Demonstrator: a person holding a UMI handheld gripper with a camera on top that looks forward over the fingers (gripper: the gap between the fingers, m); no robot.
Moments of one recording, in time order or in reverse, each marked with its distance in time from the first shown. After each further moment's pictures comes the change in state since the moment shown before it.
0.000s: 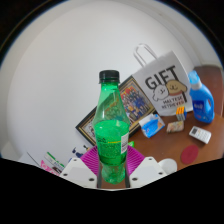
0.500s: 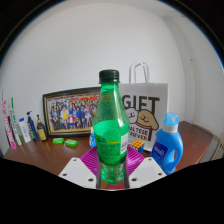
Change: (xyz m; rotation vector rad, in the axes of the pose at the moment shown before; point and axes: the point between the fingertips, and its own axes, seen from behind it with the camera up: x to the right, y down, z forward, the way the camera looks) arm 0.194 -0.049 0.006 0.095 0.268 -0.641
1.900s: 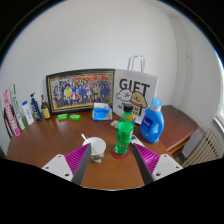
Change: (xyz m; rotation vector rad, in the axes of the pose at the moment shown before) arm -0.042 0.034 -0.156 -0.276 0.130 -0.042
